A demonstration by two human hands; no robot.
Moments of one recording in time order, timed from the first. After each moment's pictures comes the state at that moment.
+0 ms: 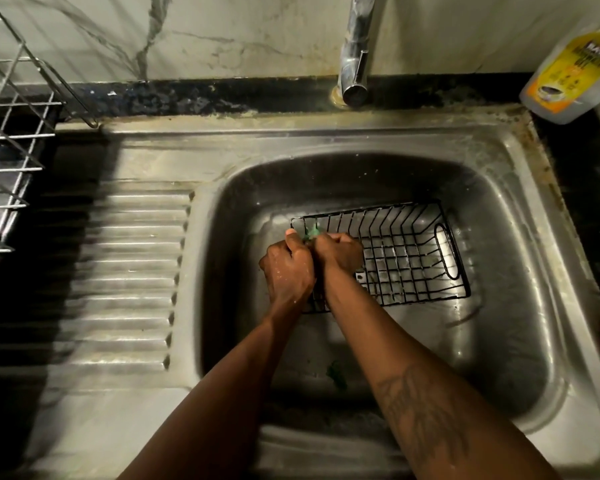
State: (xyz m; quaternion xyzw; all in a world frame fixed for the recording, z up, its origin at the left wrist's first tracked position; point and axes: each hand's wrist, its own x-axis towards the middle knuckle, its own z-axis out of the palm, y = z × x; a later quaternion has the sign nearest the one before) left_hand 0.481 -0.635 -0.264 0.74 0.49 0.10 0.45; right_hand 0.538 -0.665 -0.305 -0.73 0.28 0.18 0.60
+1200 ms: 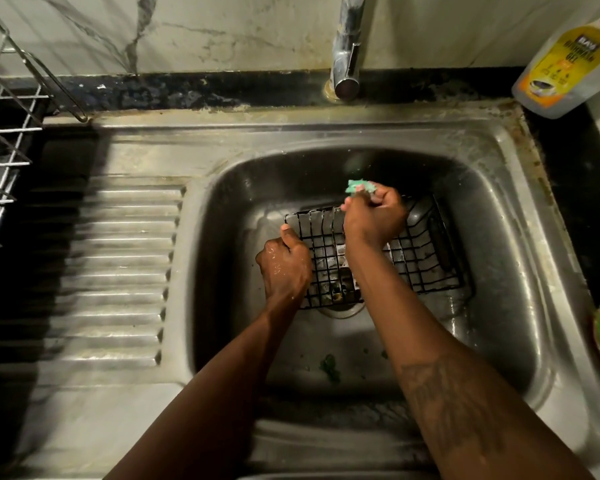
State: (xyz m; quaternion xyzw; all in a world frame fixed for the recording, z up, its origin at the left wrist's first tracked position) left_hand 0.482 -0.641 -0.261 0.75 0.49 0.08 0.43; right_hand 0.577 -0.691 -0.266 -0.67 0.24 -0.03 0.70
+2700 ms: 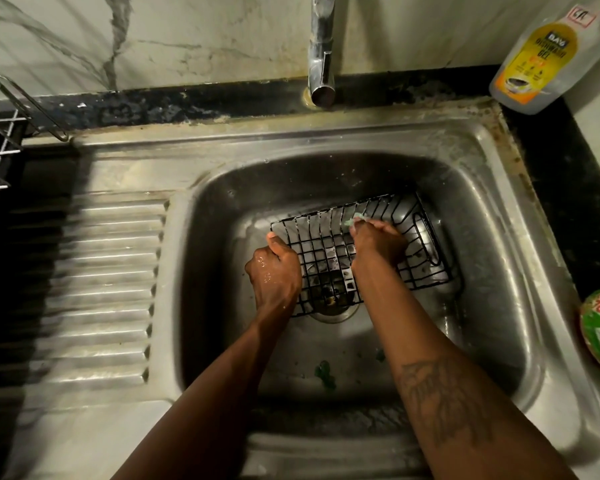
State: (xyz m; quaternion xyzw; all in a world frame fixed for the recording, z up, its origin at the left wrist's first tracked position) left_hand 0.484 -0.644 -0.265 0.76 0.48 0.10 0.42; right_hand 0.583 -0.731 -0.304 -0.62 0.43 0.08 0.65
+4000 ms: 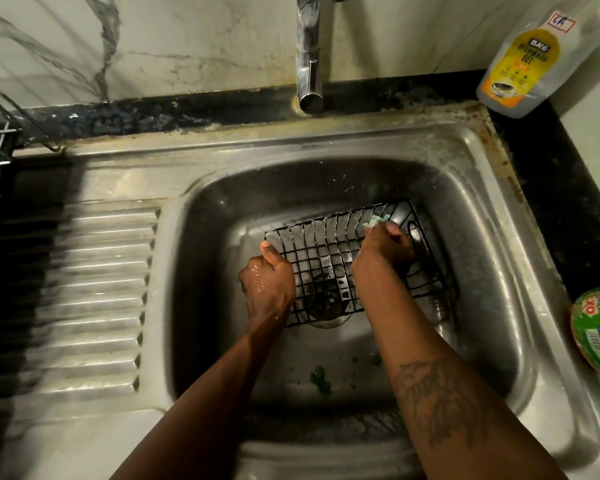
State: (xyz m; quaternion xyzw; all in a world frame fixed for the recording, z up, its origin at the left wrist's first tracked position) left_hand 0.480 -0.652 -0.249 0.77 0.49 0.05 0.41; right_hand 0.599 -0.742 -0.312 -0.56 0.50 -0.04 0.66
